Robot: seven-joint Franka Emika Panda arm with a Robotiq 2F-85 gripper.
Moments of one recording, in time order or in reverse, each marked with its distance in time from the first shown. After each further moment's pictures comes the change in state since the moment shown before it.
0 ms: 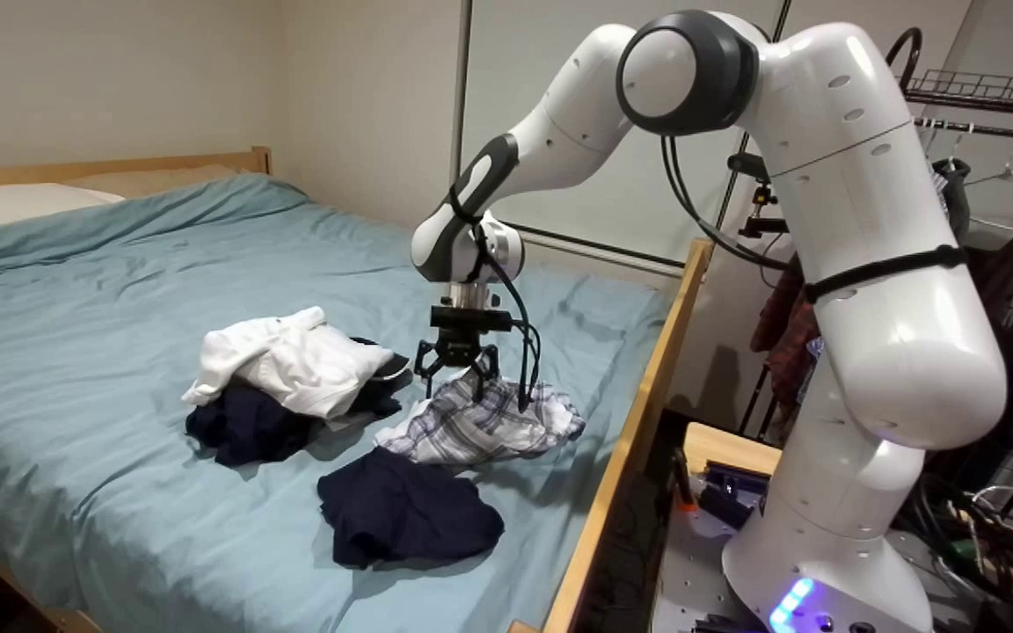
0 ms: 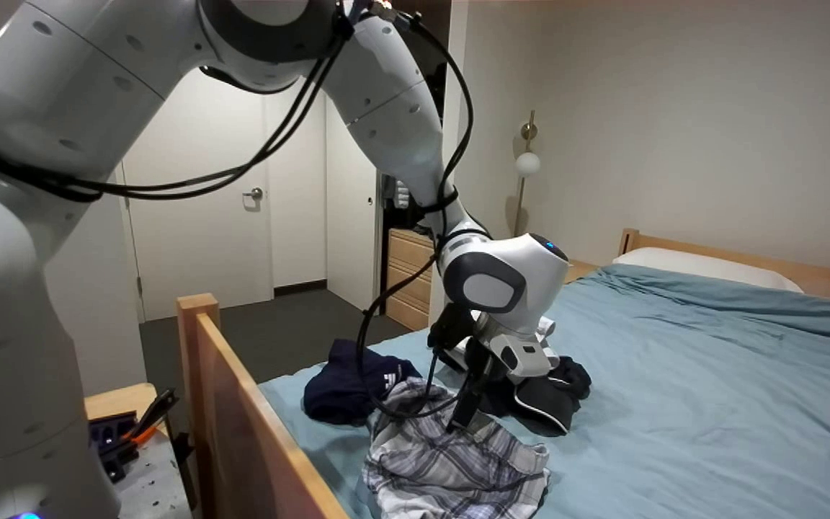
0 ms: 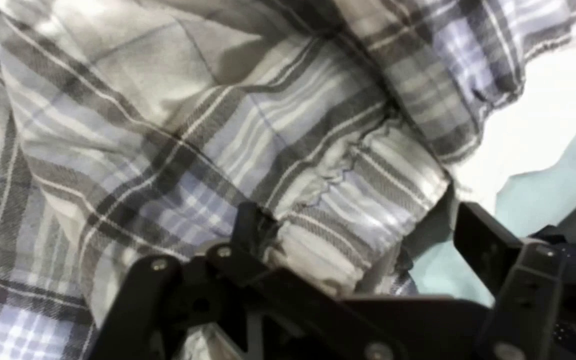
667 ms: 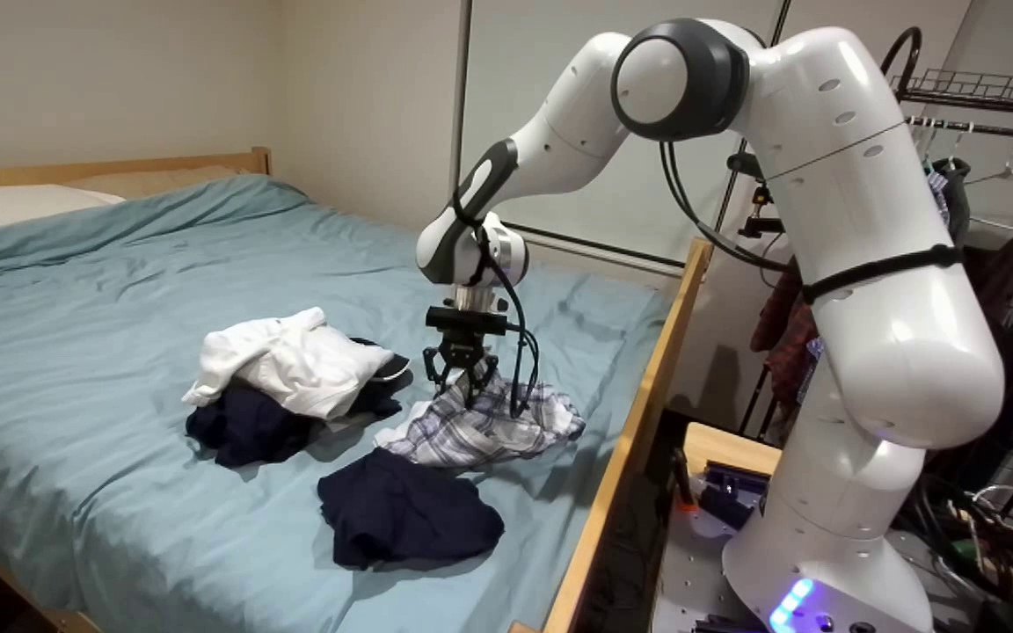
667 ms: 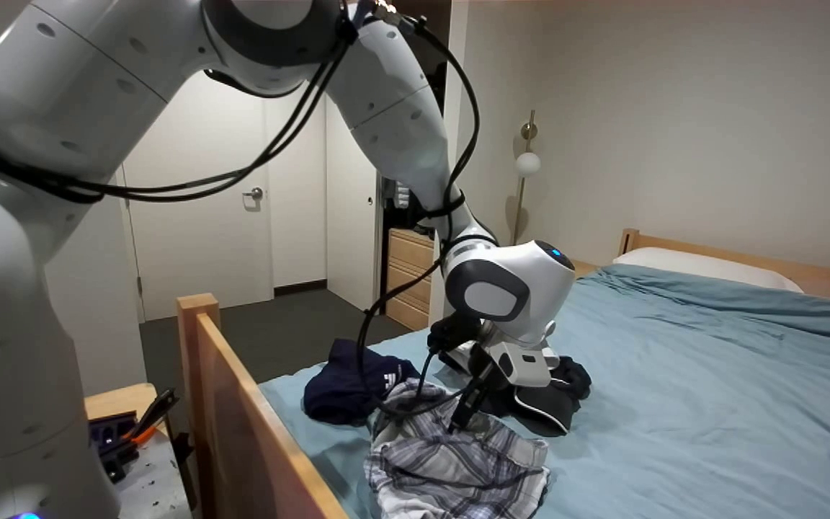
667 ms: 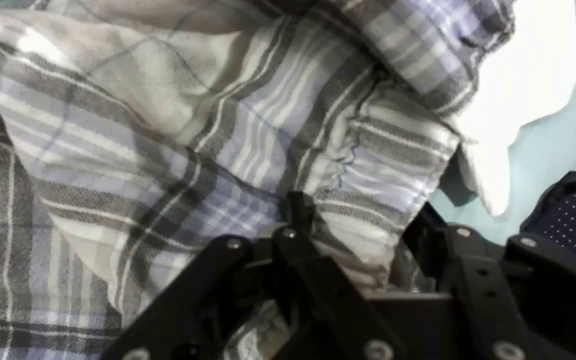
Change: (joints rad) arm -0.014 0.017 -0.008 0.005 0.046 0.014 0.126
